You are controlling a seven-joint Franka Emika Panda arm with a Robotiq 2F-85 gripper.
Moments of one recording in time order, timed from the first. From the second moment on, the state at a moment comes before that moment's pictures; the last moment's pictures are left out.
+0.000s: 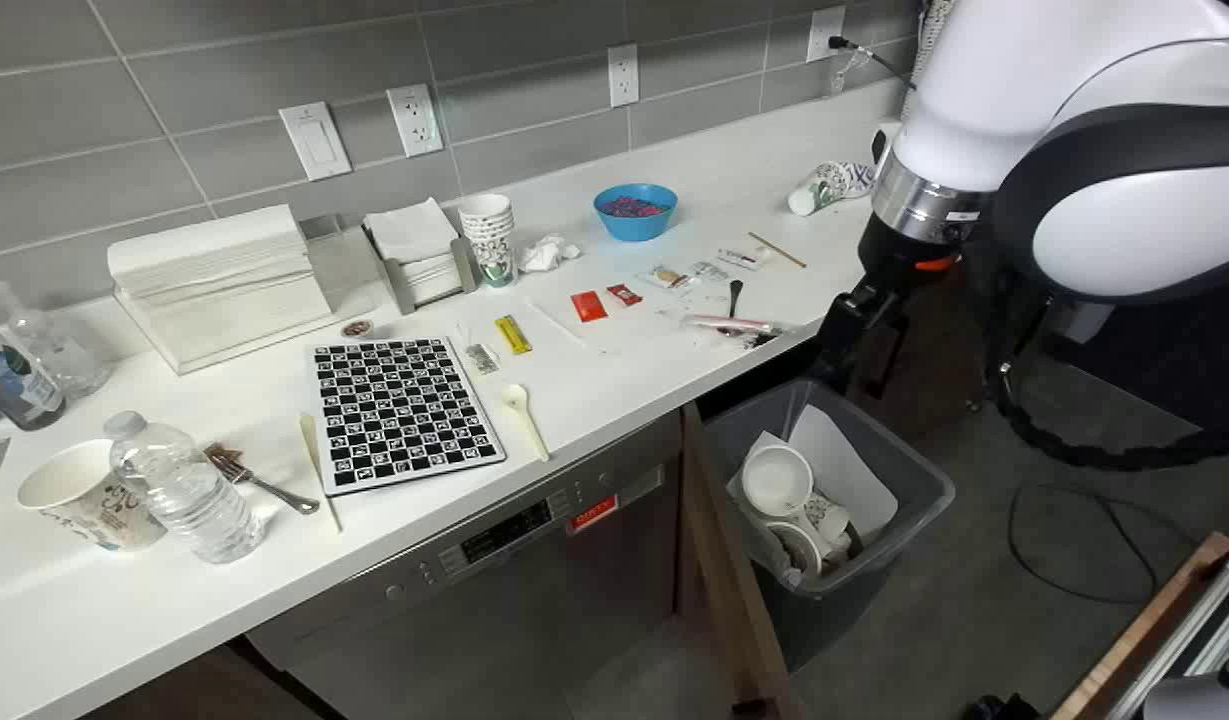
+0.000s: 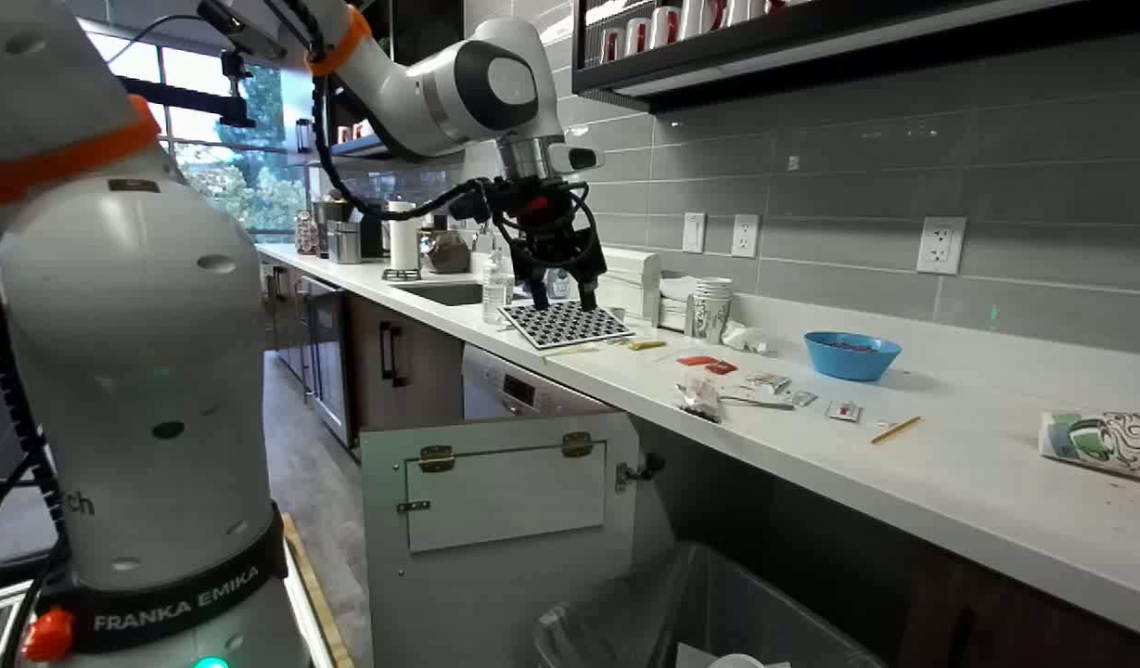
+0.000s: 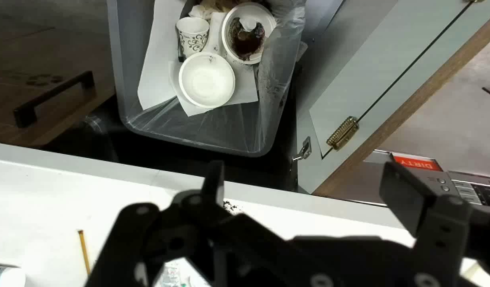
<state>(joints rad) 0.04 -0.50 0.24 -2.65 -0.09 2.36 0.17</state>
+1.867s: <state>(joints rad) -0.06 0.09 0.12 -2.12 -0.09 2.35 0.92</state>
